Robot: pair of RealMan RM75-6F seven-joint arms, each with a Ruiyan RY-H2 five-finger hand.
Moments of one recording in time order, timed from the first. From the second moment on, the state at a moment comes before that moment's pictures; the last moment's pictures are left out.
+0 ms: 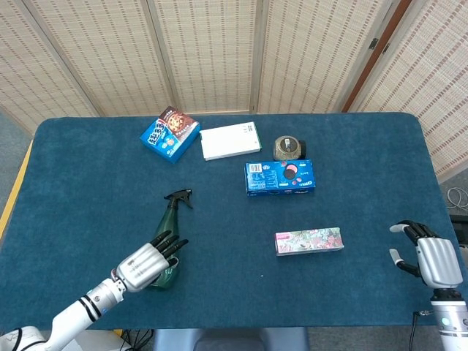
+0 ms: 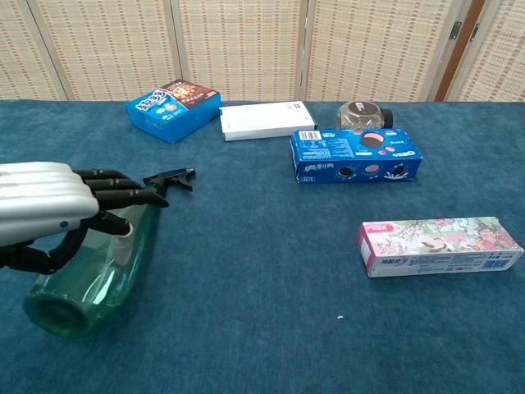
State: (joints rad) left arm -0.62 -1.18 0.08 -1.85 1.53 0.93 0.50; right arm 0.07 -1.25 0.07 -1.39 -1.49 1.47 0.13
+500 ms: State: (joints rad) left arm -0.56 -1.12 0.10 -1.86 1.48 0.98 0.52; right arm 0.08 -1.25 0.07 -1.41 -1.49 1.47 0.11
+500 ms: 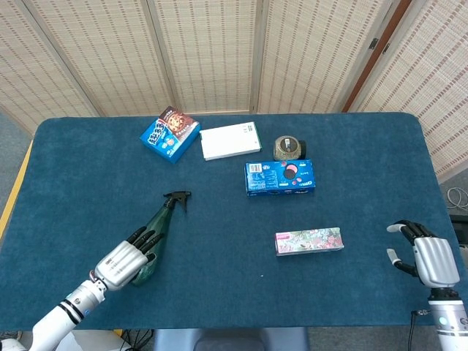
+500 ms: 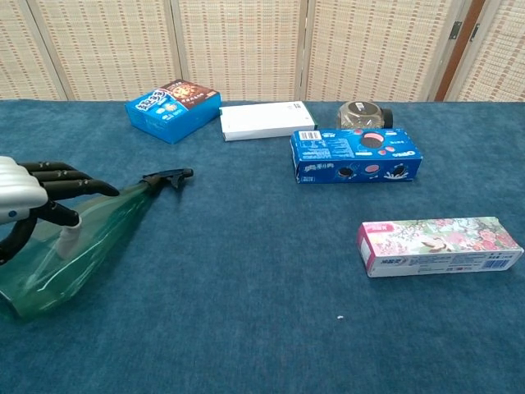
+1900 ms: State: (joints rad) left arm -0.50 -1.12 0.04 -1.65 1.25 1.01 0.54; right arm 0.07 -1.25 0.06 -1.41 -1.48 1.46 0.11
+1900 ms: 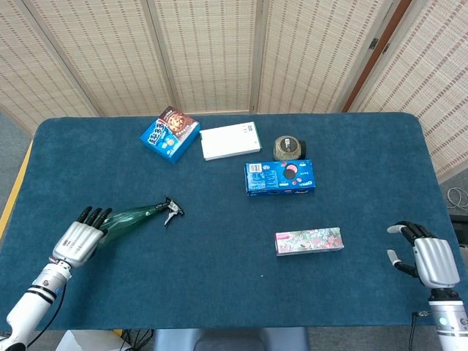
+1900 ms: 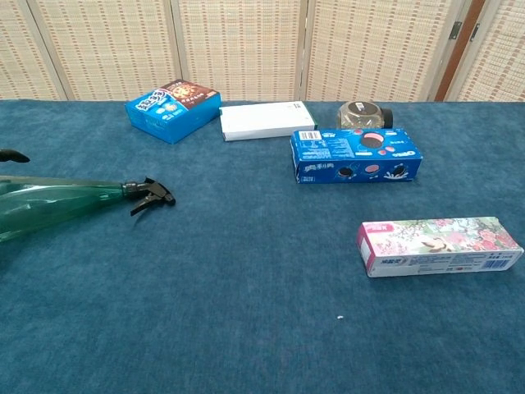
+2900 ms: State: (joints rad) left arm -0.45 -1.16 -0.08 -1.85 1.21 1.19 0.40; right arm 0.07 -1.20 0.09 -1.43 -1.48 1.50 0.12
